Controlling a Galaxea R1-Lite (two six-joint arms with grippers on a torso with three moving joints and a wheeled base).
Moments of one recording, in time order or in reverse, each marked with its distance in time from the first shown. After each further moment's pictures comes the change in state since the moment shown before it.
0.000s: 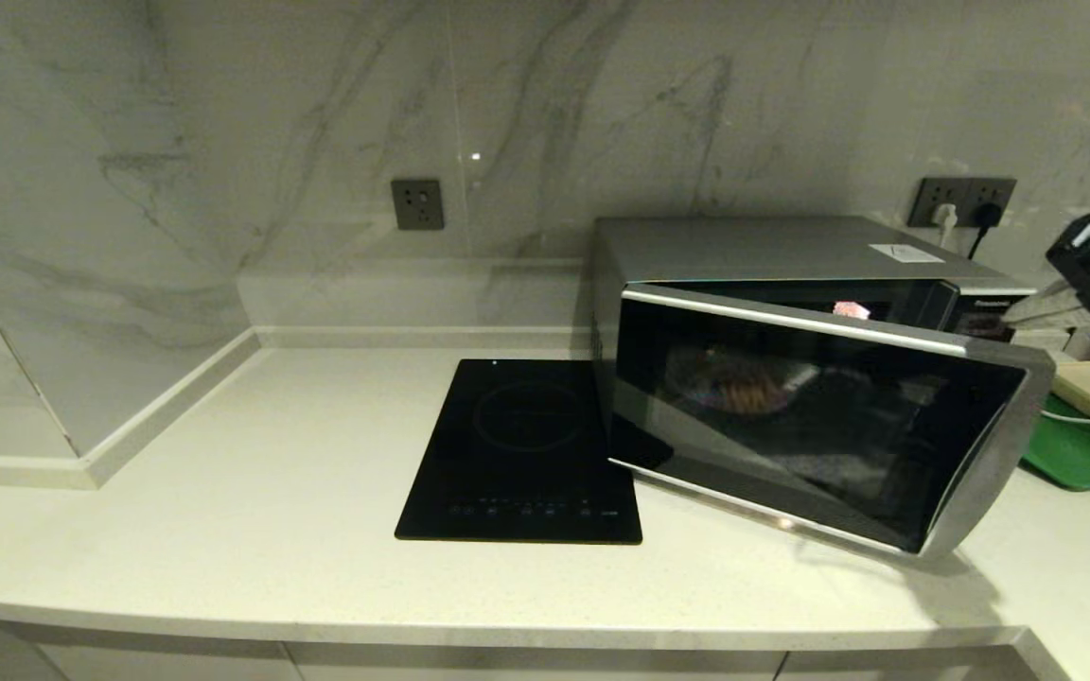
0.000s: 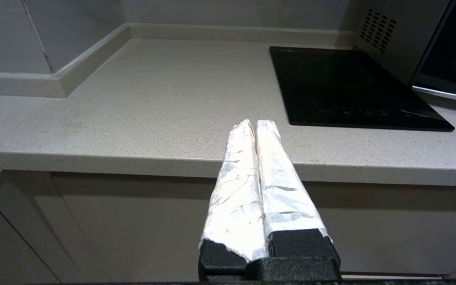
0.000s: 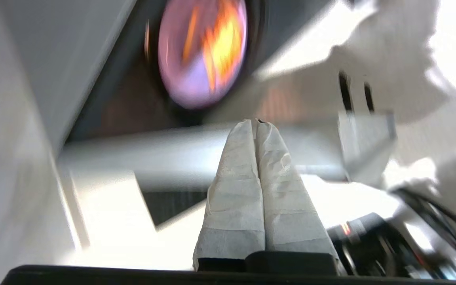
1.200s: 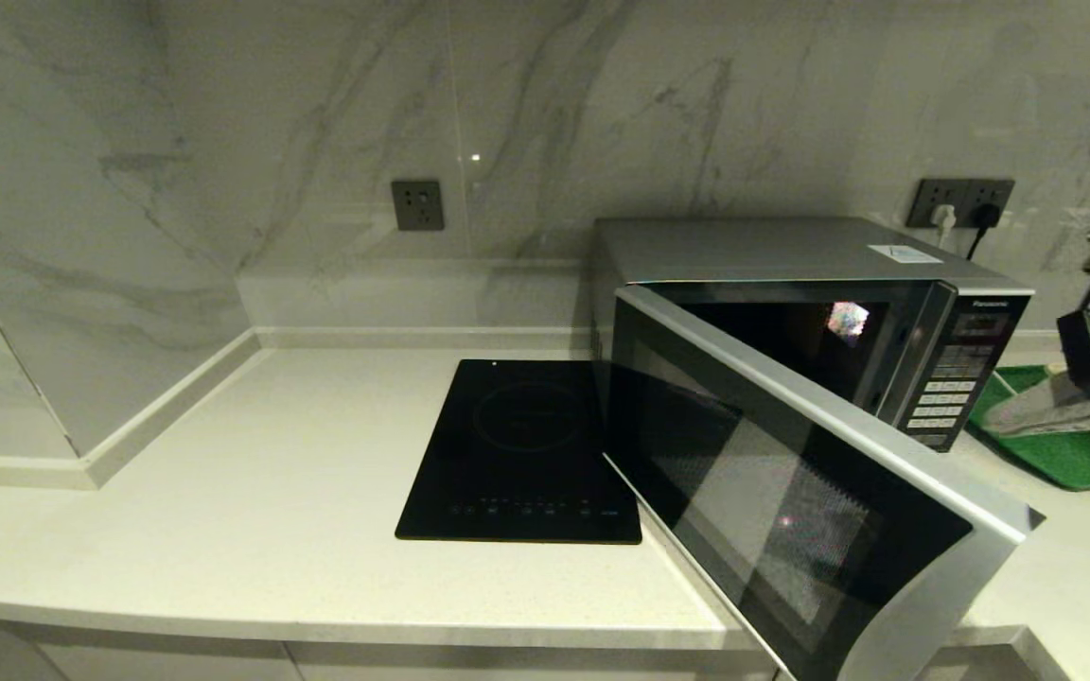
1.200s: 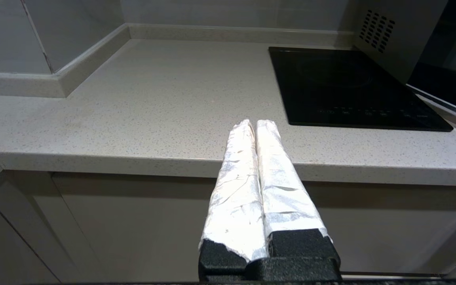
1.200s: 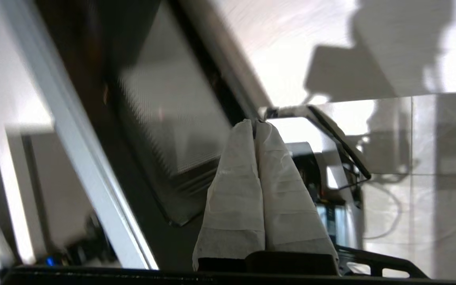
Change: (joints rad) left arm 0.000 0.000 0.000 0.000 0.000 -0.001; right arm 0.162 -0.178 0.288 0.092 0.130 -0.385
